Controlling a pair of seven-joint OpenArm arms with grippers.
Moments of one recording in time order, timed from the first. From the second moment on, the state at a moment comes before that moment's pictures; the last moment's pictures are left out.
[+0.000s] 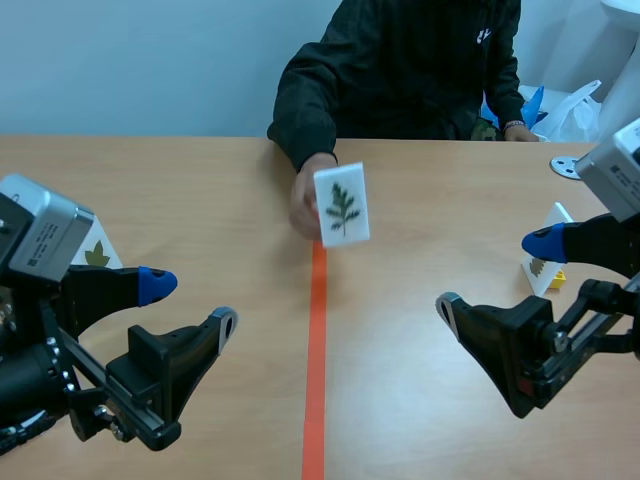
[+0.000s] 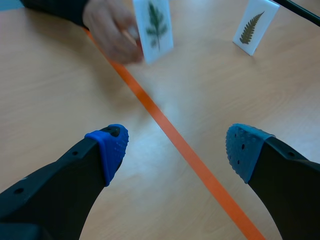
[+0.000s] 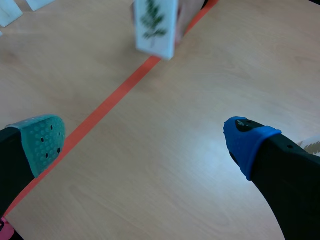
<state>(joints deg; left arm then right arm) 36.6 -26.7 5.4 115.6 -18.6 -19.9 3.2 -34.7 30.5 8.1 117.4 24.4 29.6 -15.4</state>
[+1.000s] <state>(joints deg) 36.6 -26.7 5.4 115.6 -18.6 -21.6 3.2 -34.7 30.5 8.1 117.4 24.4 29.6 -15.4</state>
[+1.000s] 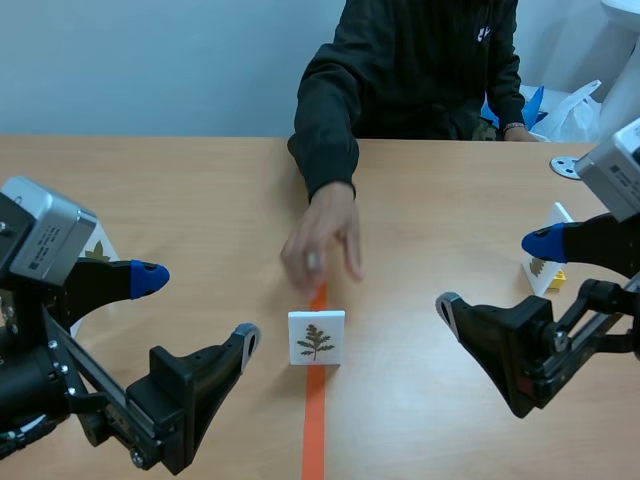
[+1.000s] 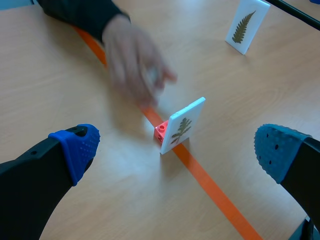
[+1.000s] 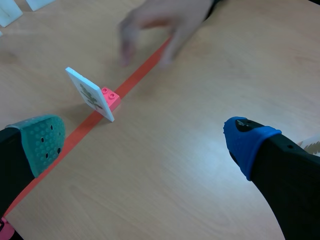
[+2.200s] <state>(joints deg) 36.6 -26.7 5.4 115.6 -18.6 -21.6 3.0 -15.3 27.9 -14.2 97.7 7.5 31.6 -4.2</state>
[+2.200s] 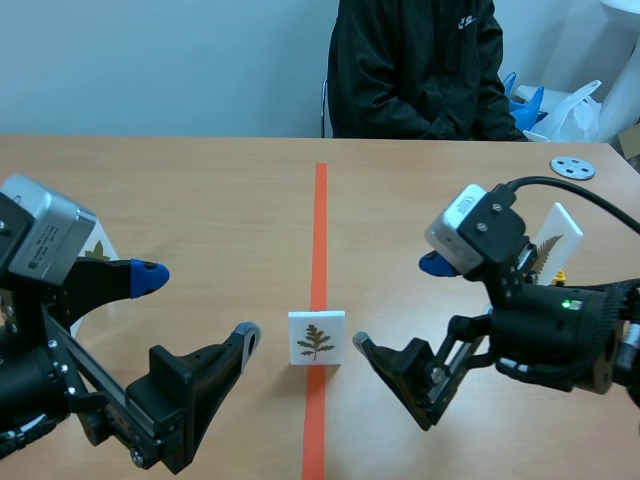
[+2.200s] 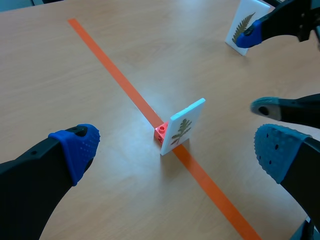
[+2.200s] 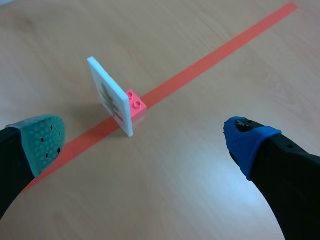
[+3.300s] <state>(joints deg) 36.6 -26.7 5.4 115.6 -18.6 -21.6 2.8 -1.7 15.9 -29.2 71.8 -8.7 30.8 9.5</state>
